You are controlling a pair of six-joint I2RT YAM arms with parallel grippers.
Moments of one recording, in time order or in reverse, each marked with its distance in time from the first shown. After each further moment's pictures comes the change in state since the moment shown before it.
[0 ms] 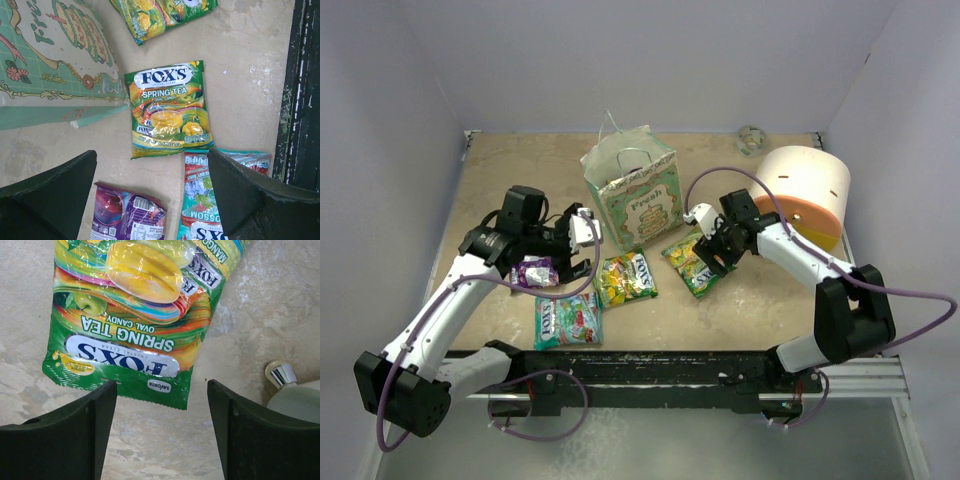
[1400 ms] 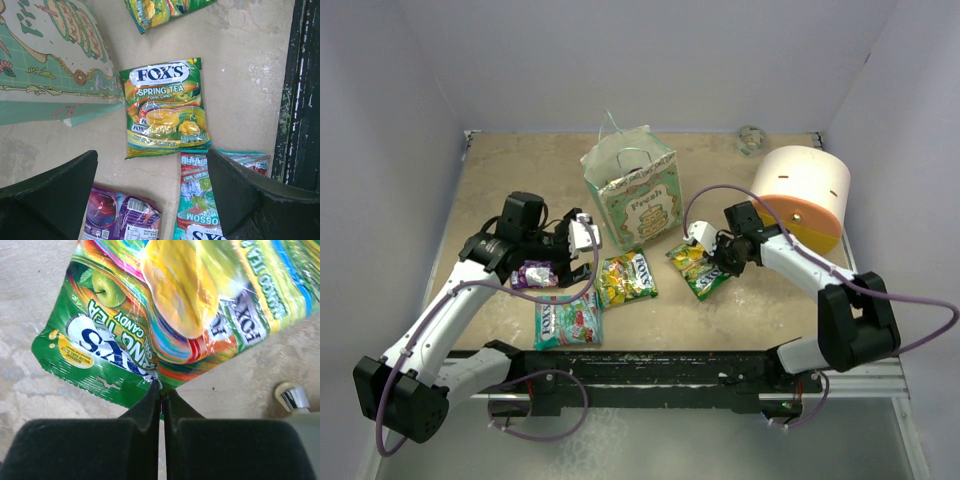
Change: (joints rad) left arm 0.000 -0.030 -0.062 0.041 0.002 -0.010; right arm -0.019 -0.037 -0.111 0.045 -0.068 -0.262
